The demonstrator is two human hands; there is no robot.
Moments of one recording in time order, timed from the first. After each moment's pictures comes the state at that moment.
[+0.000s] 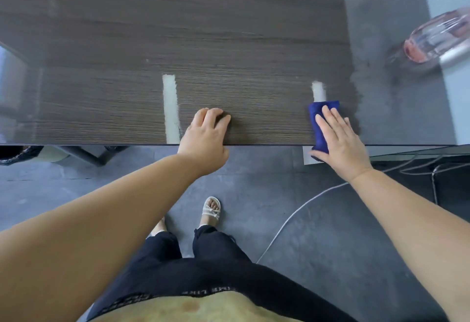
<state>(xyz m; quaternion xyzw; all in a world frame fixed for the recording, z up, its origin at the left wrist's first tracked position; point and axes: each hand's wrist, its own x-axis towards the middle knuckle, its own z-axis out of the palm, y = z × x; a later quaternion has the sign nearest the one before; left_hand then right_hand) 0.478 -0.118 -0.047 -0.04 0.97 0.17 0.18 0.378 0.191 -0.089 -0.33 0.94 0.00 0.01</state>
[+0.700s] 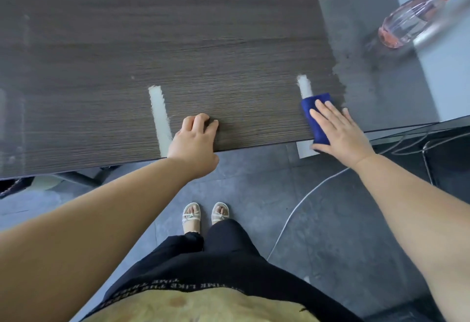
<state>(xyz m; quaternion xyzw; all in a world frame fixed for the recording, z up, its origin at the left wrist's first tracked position) 0.470 -0.129 -0.040 -0.02 0.96 0.14 0.23 0.374 0.202 -0.078 -0.31 0.95 0.02 0.06</state>
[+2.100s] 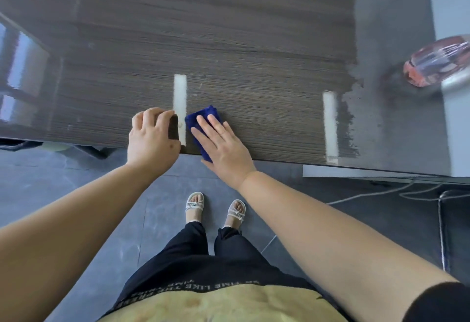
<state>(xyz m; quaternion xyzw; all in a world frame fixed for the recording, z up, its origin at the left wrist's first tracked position) 0.483 -0.140 -0.043 -0.28 0.93 0.21 0.10 0.421 0.016 -0.106 -0.51 0.85 -0.12 0.00</state>
